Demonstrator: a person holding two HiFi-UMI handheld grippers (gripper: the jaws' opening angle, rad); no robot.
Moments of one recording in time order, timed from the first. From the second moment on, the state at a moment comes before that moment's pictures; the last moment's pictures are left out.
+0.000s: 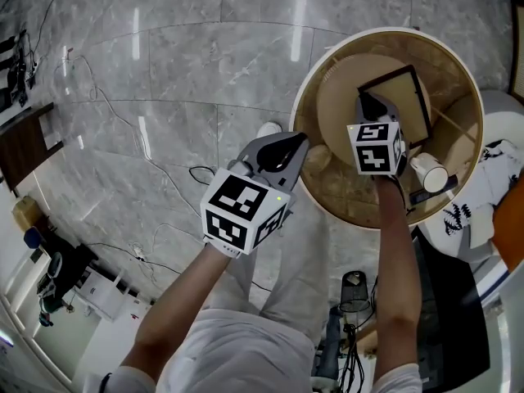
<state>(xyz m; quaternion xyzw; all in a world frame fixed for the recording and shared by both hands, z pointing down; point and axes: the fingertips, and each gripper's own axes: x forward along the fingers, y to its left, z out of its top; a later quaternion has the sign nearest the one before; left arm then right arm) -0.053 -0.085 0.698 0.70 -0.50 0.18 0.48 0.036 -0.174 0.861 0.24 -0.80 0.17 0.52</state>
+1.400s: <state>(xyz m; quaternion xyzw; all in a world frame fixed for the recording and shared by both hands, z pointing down) -0.038 -0.061 0.559 0.76 -0.47 0.19 0.42 0.080 -0.124 0.676 0.34 -0.81 0.16 0.45</state>
